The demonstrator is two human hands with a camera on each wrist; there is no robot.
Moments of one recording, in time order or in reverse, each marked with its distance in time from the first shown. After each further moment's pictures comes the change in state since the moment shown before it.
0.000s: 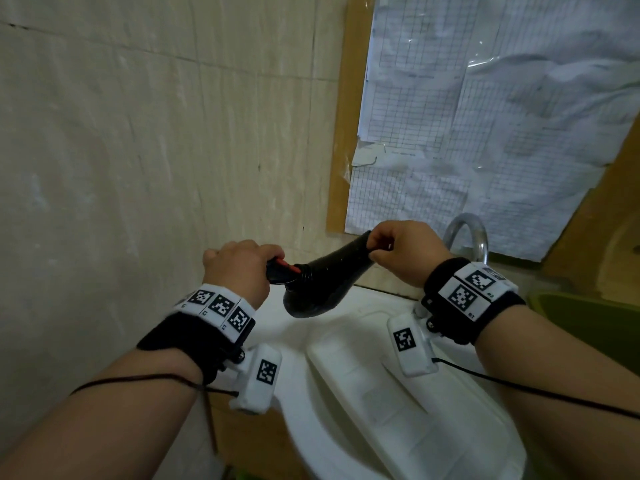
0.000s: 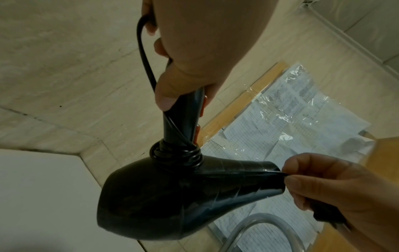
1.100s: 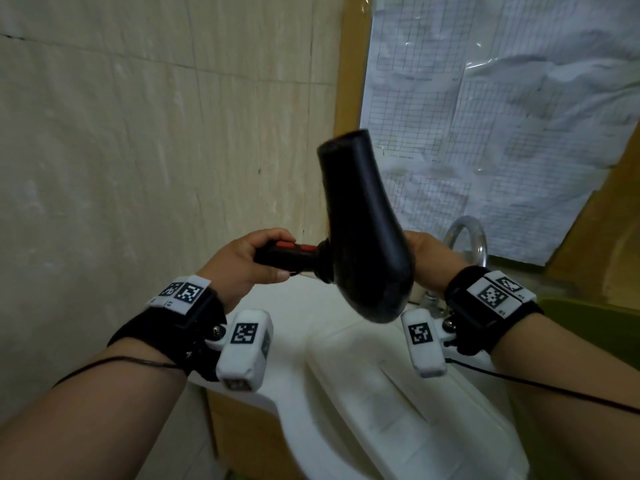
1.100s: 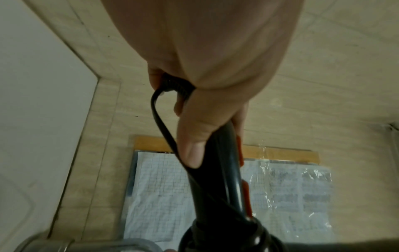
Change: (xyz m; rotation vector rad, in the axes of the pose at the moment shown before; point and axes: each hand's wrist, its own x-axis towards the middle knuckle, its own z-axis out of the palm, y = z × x) left_hand 0.005 0.000 -0.007 -1.398 -0.247 0.098; right_hand -0.008 0.025 -0.009 0.453 -0.118 0.025
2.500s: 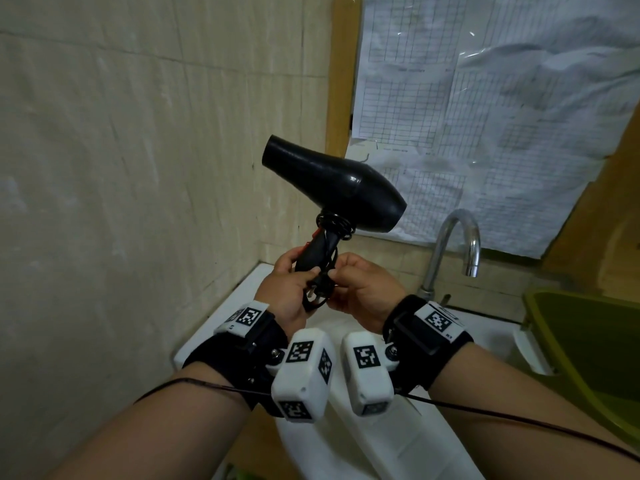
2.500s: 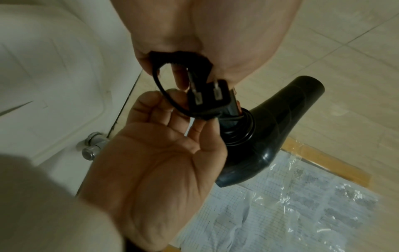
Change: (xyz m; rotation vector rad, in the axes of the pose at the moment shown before) left_hand 0.001 -0.017 0.089 -0.537 0.273 -0.308; right_hand -0.011 -0.003 0.075 0.905 -0.148 0.259
